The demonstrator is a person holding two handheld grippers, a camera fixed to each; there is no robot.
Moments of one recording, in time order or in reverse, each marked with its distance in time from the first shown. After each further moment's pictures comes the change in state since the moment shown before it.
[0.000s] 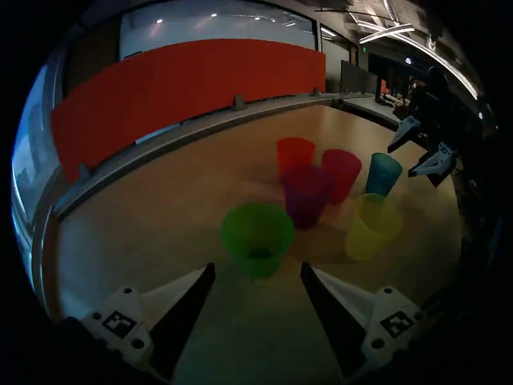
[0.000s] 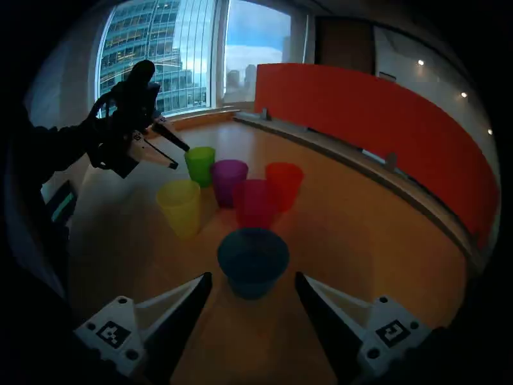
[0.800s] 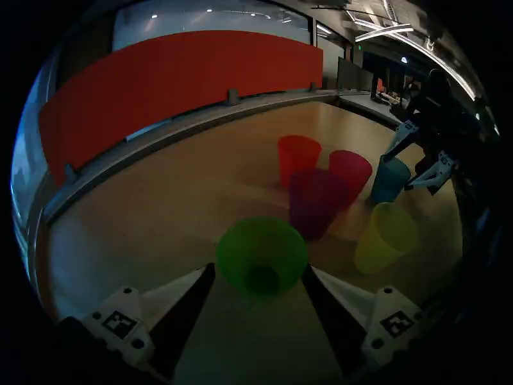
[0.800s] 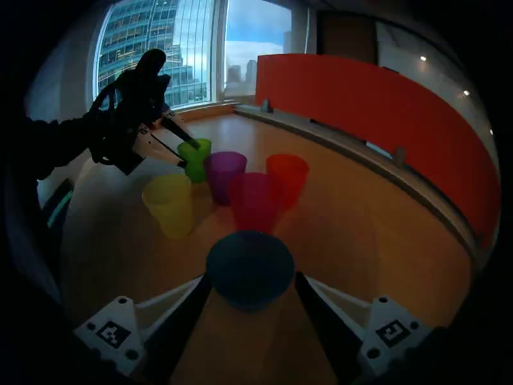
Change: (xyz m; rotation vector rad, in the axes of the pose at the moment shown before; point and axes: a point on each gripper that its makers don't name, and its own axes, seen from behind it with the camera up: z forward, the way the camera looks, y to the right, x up) left arm 0.013 -0.003 0.040 -0.053 -0.017 0.001; right arm -0.002 0.003 0.034 0.013 -0.025 0.005
